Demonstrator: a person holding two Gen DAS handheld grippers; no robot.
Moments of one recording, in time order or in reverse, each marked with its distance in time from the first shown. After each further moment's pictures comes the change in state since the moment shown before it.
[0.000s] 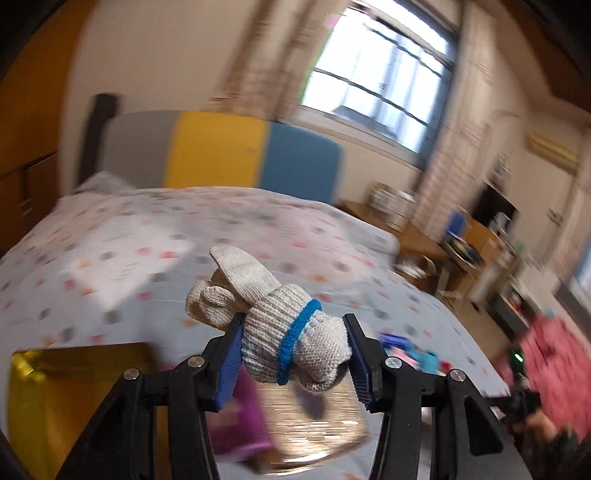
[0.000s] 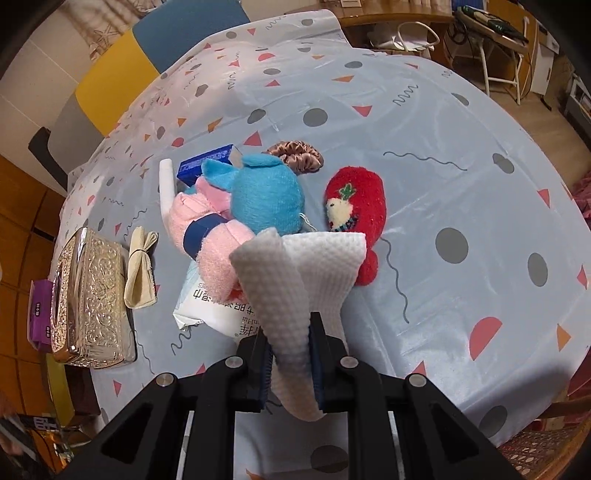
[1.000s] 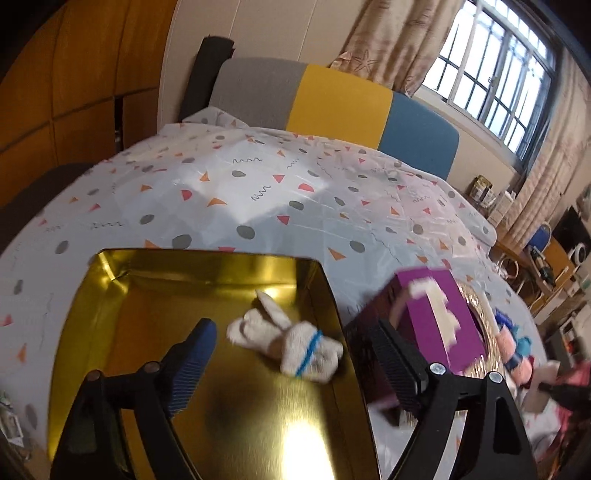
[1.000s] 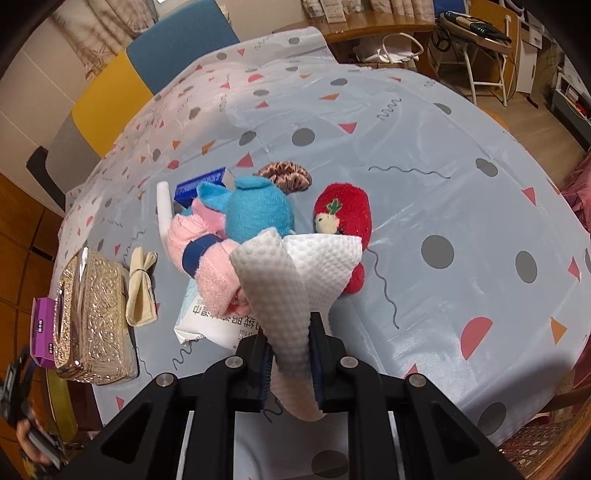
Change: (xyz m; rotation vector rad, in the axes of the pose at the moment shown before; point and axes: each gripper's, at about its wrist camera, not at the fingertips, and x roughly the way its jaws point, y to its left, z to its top) left arm -0.010 0.114 -0.080 -0.161 0.124 0.295; right arm -0.013 -0.006 -0.003 0.047 -0.091 -0.006
